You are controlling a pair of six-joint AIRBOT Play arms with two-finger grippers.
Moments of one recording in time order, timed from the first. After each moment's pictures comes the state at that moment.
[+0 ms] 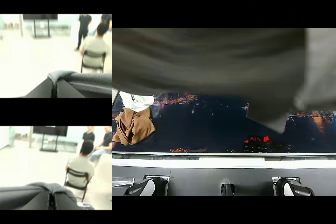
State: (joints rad) left arm 0.39 -0.75 1.89 0.87 -1.02 -1.29; right arm -0.26 -0.72 1.96 -1.31 1.05 1.38
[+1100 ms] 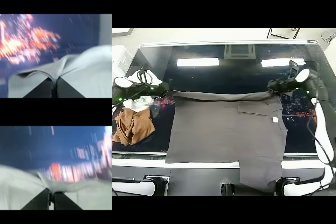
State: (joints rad) left arm 0.16 -1.62 1.40 0.84 -0.99 -1.25; right arm -0.06 -1.67 1.50 -1.21 0.91 1.65
